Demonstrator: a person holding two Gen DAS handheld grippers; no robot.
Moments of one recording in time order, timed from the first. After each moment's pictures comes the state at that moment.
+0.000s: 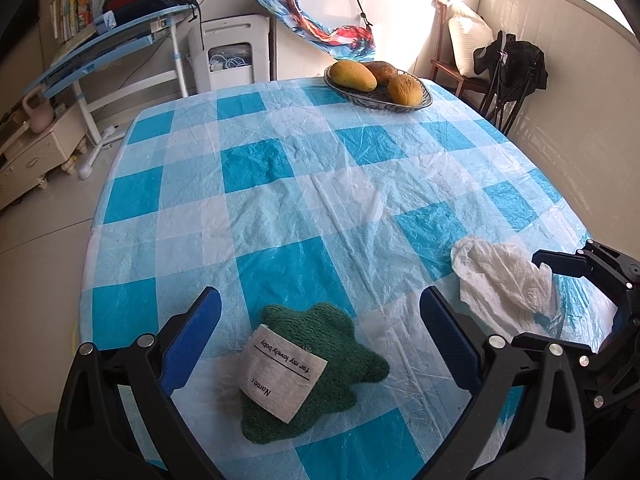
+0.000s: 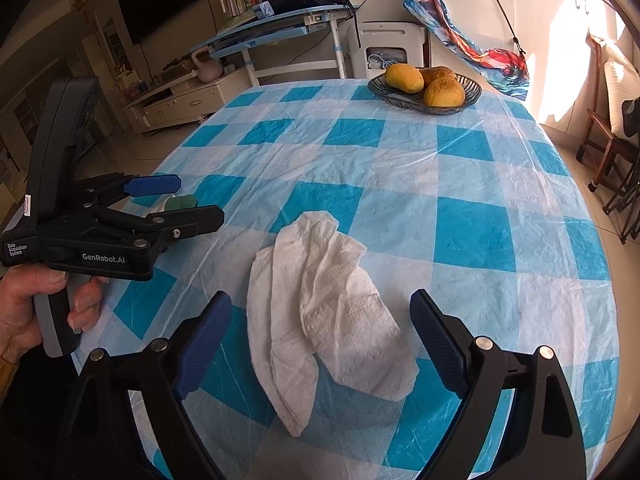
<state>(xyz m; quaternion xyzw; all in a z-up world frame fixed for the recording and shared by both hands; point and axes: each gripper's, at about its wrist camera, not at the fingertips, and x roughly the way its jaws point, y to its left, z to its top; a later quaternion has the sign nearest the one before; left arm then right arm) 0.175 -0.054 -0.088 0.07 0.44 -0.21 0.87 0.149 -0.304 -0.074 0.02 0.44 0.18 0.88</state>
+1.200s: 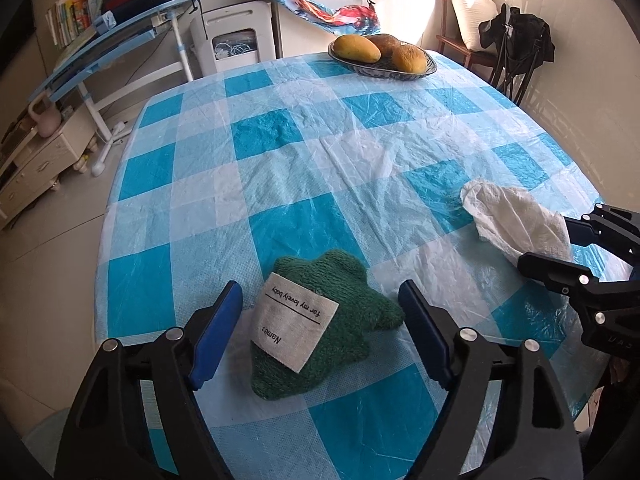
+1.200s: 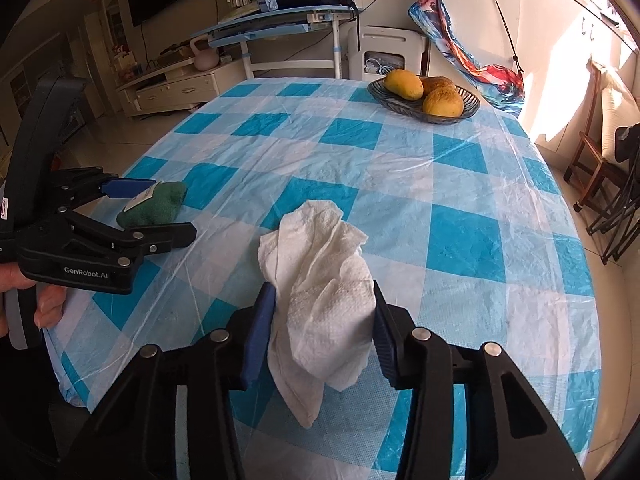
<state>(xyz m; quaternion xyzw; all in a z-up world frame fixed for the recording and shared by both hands) 0.156 -0.051 -0.094 0.12 0.46 -0.19 0.86 0.148 -0.300 -0.075 -0.02 0.44 0.16 0.89</state>
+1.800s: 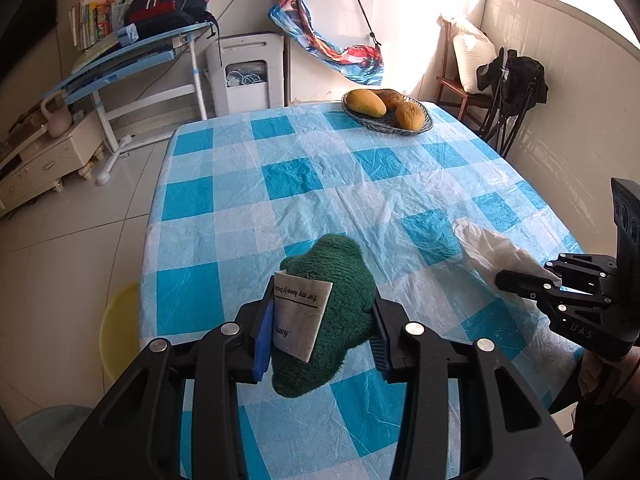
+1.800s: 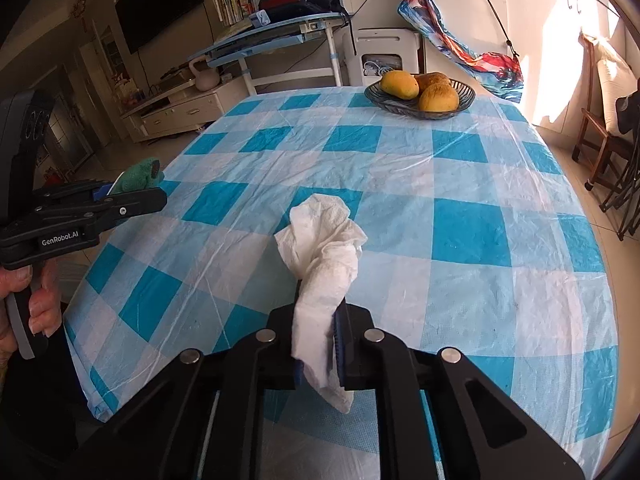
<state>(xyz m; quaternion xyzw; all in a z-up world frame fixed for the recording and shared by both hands) 0.138 -0.012 -0.043 0.06 0.42 -0.19 0.89 0.142 -0.307 -0.070 0.04 0.43 0.17 0.89</state>
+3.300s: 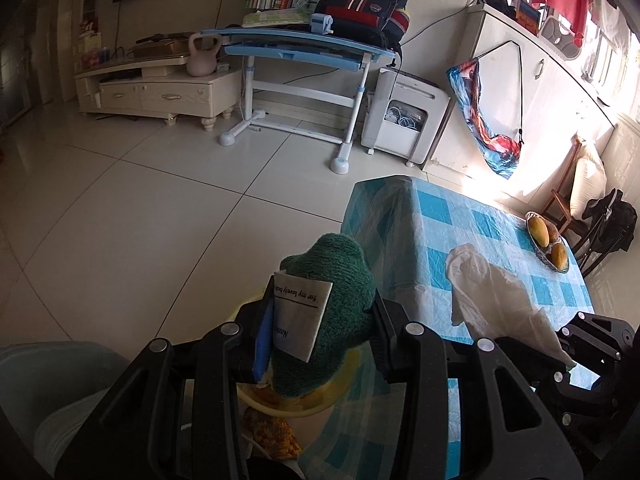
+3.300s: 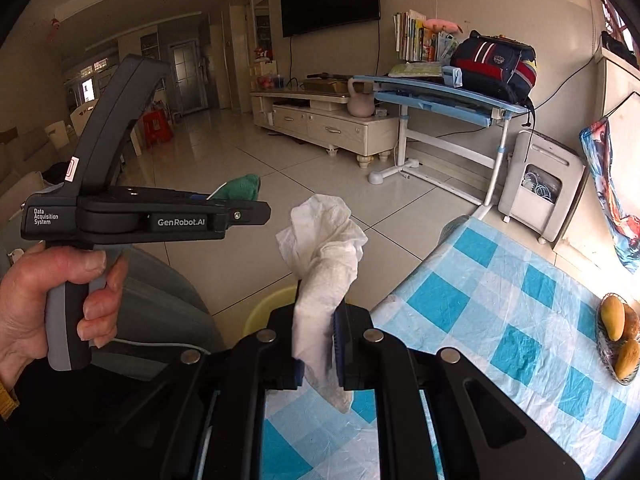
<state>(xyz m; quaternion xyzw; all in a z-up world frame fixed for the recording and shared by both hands) 0.200 0.214 -0.012 -0.09 0.39 0.01 0.91 0.220 -0.058 -0.003 -0.09 0.32 0.38 0.86</state>
